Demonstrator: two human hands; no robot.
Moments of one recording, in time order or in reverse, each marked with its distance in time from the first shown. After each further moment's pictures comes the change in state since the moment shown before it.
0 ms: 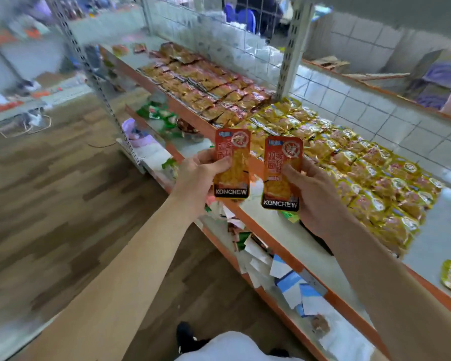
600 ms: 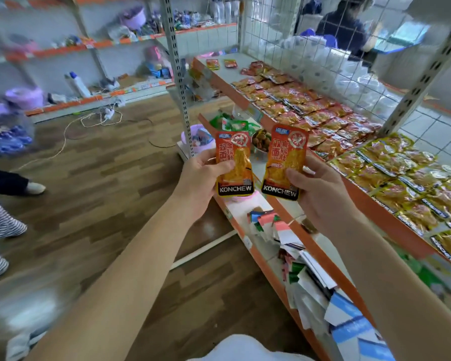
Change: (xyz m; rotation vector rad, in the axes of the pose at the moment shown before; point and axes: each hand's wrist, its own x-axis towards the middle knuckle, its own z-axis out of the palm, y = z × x) left_hand 0.014 0.079 -0.223 -0.060 0.144 0.113; right_hand 0.049 0.060 0.223 -0.012 -0.265 0.005
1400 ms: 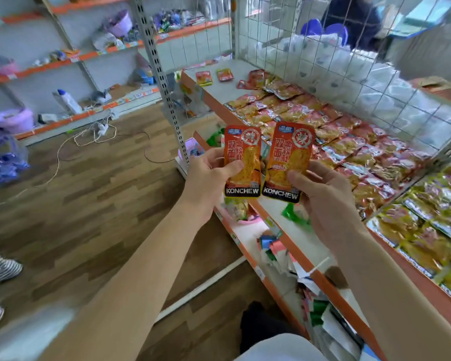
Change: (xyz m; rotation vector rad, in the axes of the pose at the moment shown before) left_hand 0.216 0.036 0.021 0.209 0.050 0.042; right_hand 0.207 -0.017 -0.003 -0.201 0.207 -0.092
